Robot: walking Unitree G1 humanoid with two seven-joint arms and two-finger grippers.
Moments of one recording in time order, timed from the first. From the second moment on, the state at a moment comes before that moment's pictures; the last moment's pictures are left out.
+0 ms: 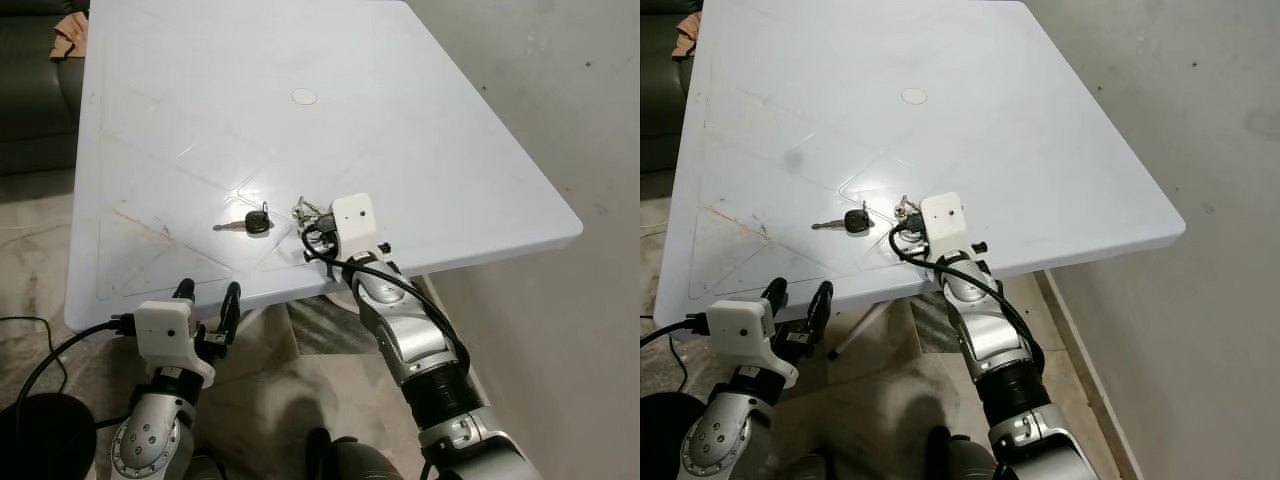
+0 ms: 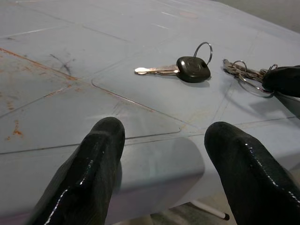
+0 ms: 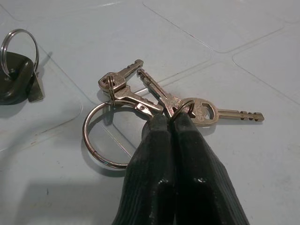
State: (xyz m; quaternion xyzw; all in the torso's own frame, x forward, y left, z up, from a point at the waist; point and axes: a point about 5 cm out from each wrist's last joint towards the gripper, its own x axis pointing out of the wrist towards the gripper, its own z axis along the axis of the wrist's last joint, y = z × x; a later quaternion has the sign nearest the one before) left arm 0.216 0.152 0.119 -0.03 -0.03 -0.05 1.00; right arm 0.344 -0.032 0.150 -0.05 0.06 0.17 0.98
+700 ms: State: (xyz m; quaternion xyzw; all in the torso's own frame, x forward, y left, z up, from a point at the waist) left arm 0.230 0.148 0.129 -0.03 -0.06 -0.06 1.00; right arm 0.327 -0.063 0.169 0.02 -0.08 0.28 0.96
